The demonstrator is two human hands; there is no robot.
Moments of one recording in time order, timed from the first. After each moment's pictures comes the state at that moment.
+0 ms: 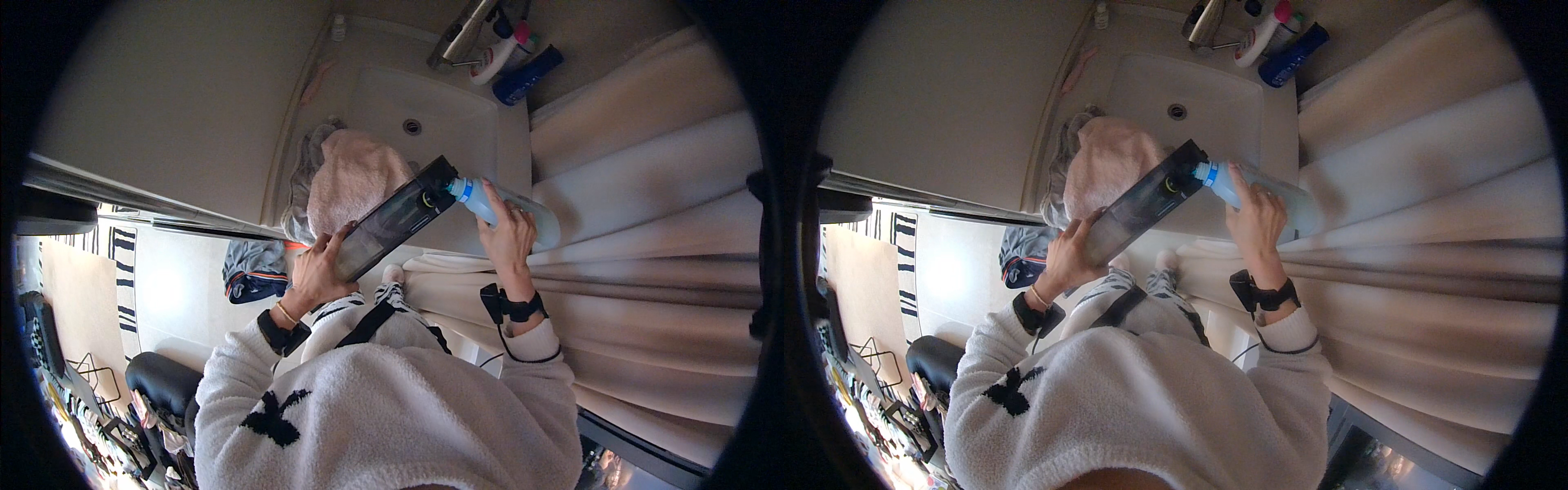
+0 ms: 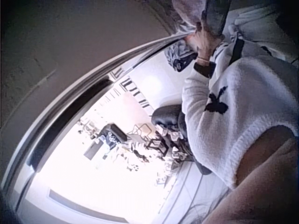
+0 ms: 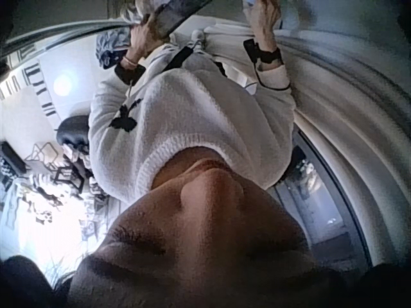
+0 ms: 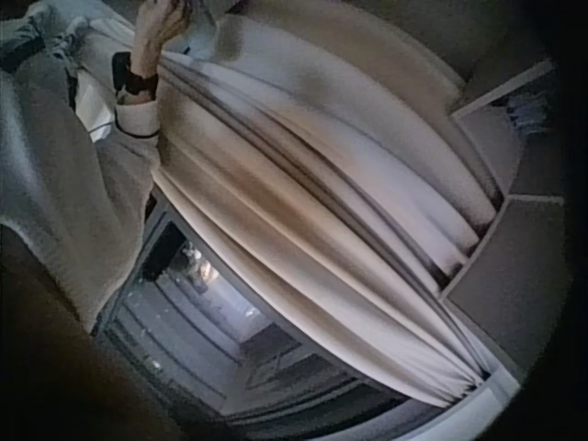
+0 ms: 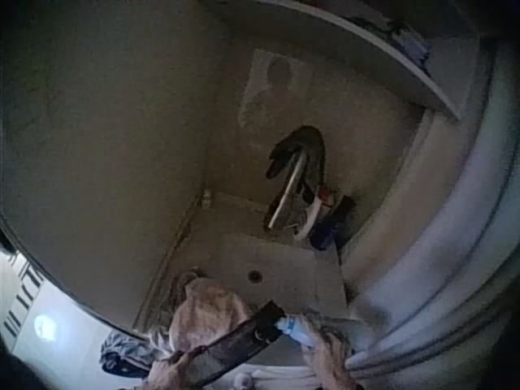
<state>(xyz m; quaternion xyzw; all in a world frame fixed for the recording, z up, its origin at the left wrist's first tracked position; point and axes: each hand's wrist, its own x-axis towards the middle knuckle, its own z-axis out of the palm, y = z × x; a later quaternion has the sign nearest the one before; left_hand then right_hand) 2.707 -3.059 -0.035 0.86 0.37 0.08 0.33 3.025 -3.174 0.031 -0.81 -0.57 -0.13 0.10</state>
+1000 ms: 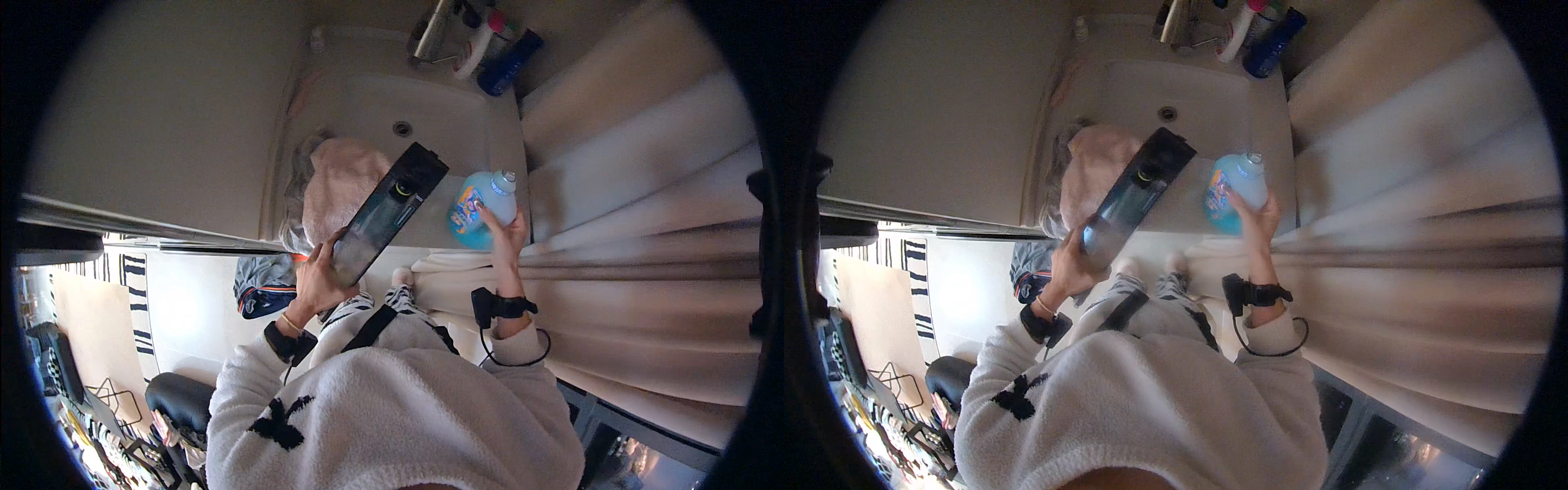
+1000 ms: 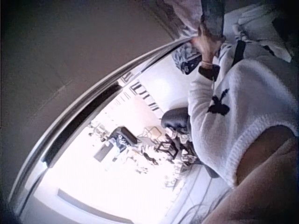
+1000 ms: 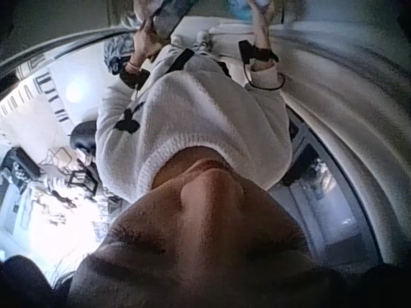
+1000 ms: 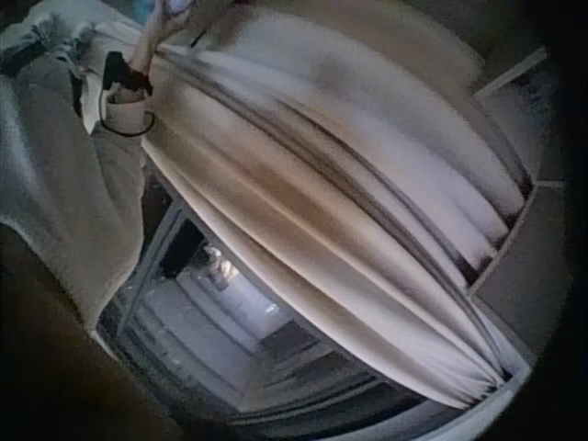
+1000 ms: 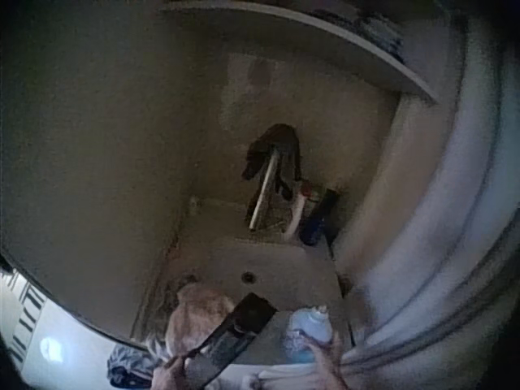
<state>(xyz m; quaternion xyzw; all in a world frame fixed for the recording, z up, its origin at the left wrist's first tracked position) 2.713 -3.065 -0.044 0.83 0.39 0.13 0.37 3.036 -3.192 -0.024 -0.69 -0.25 0.18 0.66</state>
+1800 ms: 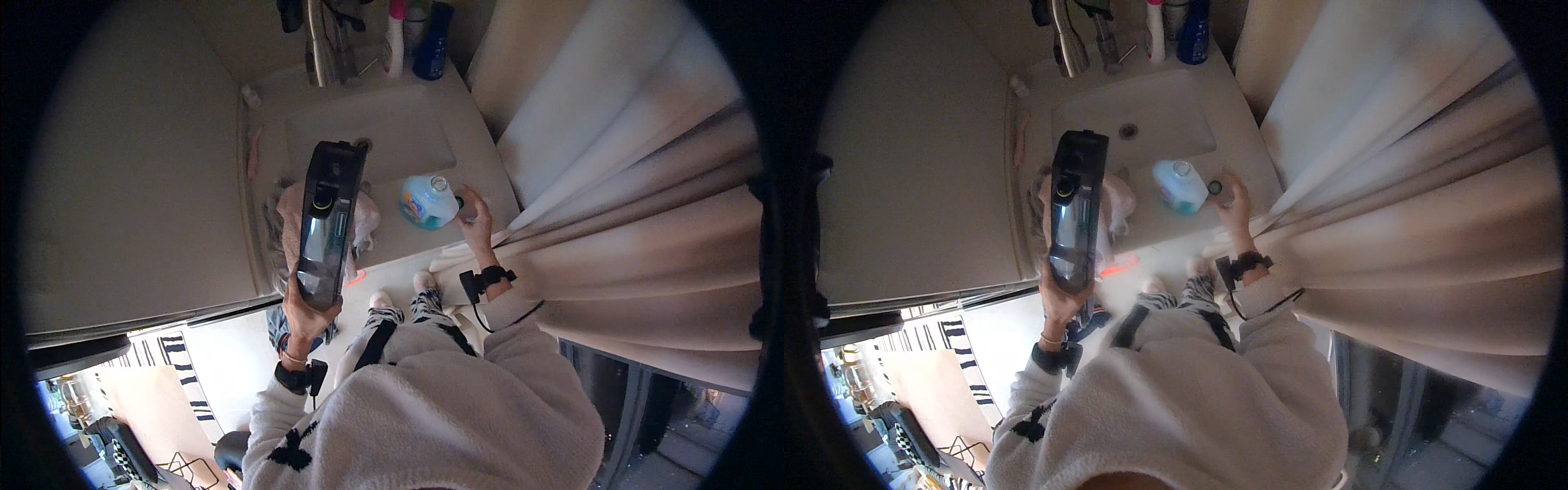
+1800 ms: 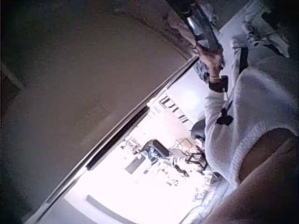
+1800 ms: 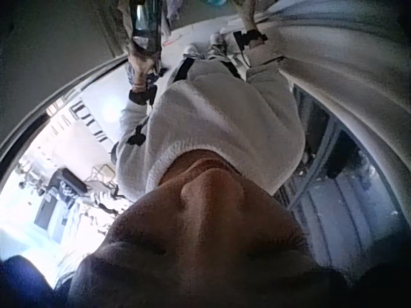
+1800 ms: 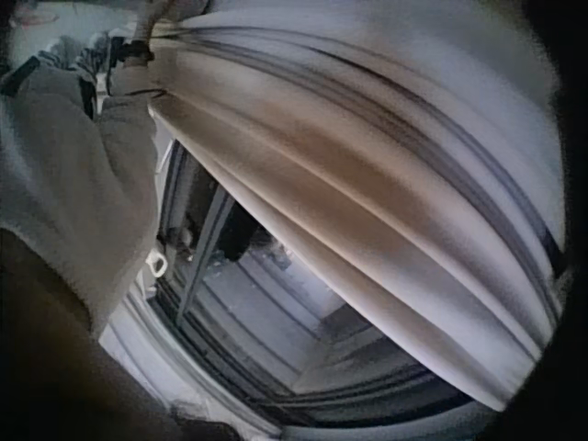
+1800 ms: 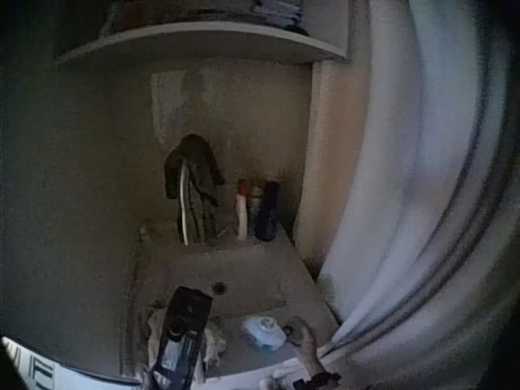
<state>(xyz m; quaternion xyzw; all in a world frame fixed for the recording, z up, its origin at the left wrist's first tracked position) 2.721 -3.054 -0.053 0.82 0.37 0.26 0.34 3.103 -3.235 -0.177 -0.79 -0.37 -0.03 0.49</state>
